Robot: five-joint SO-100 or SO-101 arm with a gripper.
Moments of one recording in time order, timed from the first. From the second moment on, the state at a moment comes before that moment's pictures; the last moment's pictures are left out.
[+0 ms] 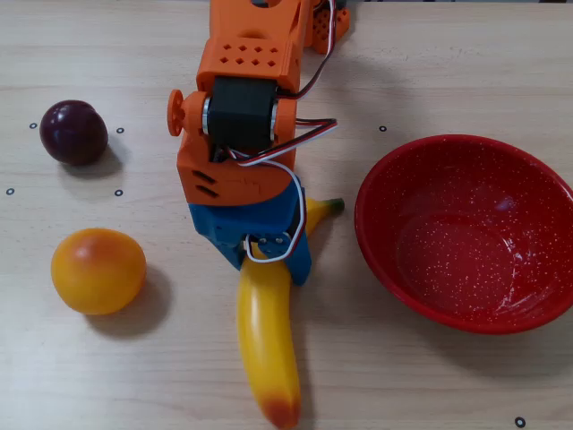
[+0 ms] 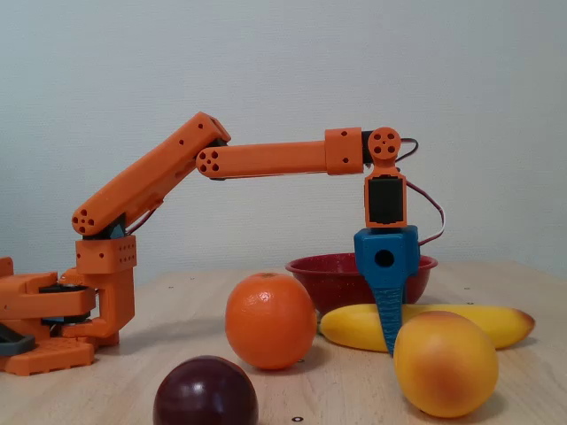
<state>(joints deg) 7.0 36.2 27.7 92.1 -75.6</state>
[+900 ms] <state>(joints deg) 7.0 54.6 45.0 84.8 -72.0</state>
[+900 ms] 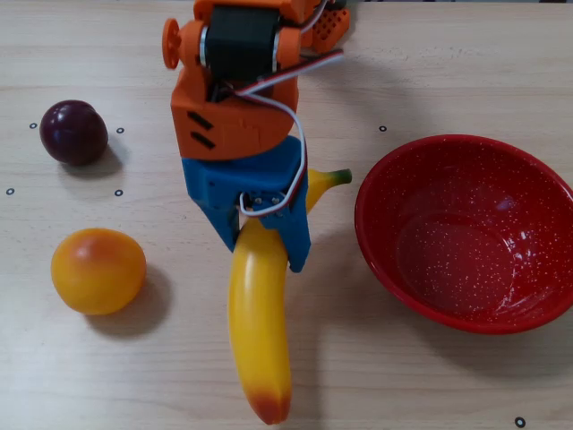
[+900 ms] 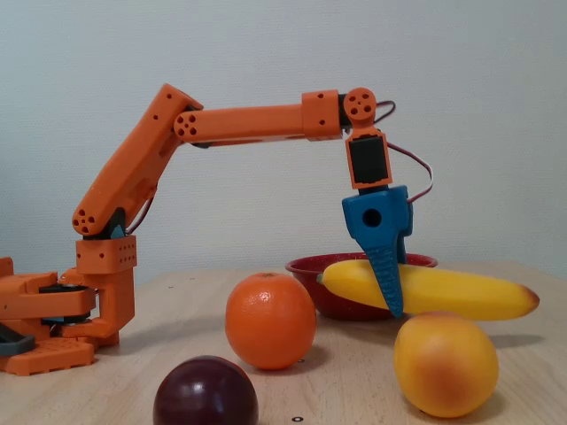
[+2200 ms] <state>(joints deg) 7.7 103.3 88.8 75.1 -58.4</state>
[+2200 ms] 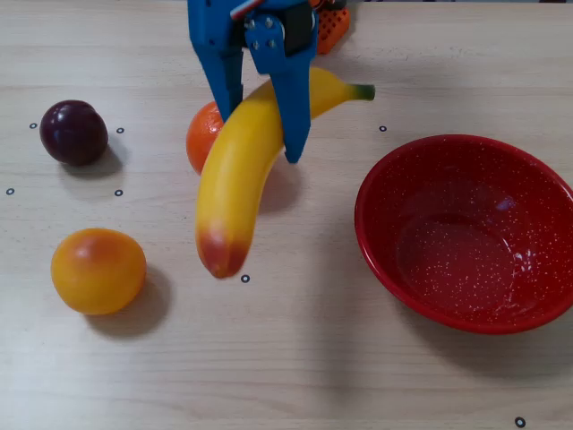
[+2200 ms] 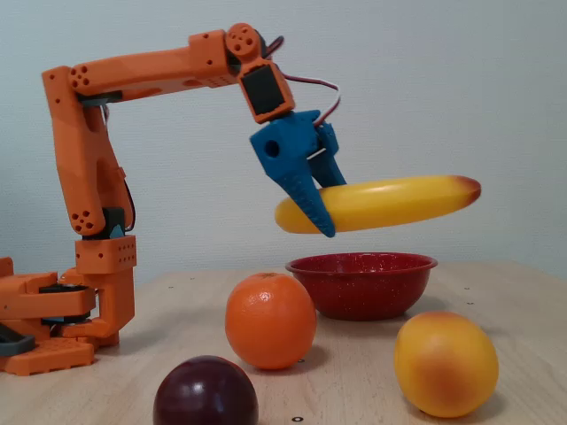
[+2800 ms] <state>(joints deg) -7.0 103.7 88.5 75.3 -51.4</state>
